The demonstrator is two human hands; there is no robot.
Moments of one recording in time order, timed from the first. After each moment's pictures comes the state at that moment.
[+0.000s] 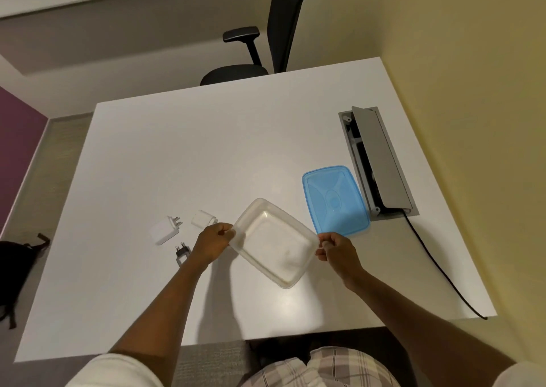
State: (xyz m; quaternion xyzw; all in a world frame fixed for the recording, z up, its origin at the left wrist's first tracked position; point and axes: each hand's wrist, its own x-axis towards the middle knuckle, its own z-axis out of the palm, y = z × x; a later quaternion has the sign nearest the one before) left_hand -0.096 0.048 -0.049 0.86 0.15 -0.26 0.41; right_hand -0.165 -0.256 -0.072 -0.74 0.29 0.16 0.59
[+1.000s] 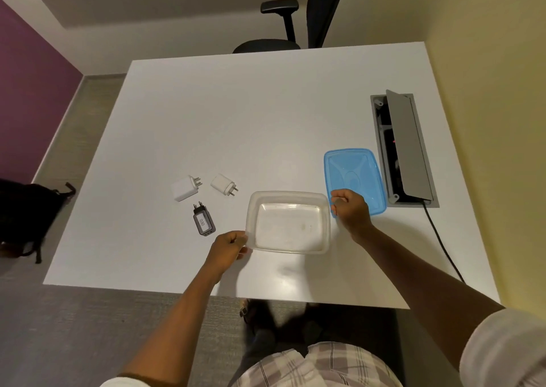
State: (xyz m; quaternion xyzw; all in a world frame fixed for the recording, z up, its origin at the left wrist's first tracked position) left_hand -0.211 0.048 -0.077 0.76 0.28 -0.24 0.53; right_hand -0.129 -0.255 -0.076 -0.83 0.18 0.08 0.53
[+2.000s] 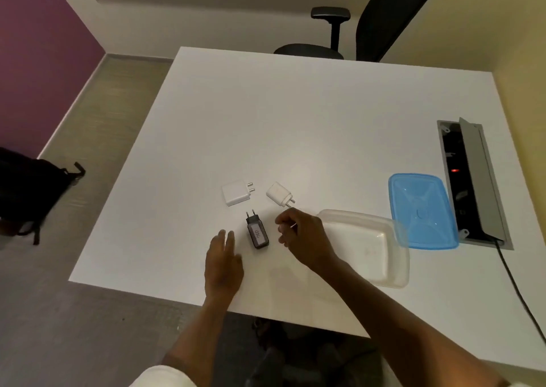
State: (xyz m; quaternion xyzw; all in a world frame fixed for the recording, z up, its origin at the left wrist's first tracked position) left_hand -0.228 0.199 -0.140 0.96 0.19 -0.12 0.18; right_hand -0.145 0.003 -0.018 -0.86 -0.04 0.16 0.49
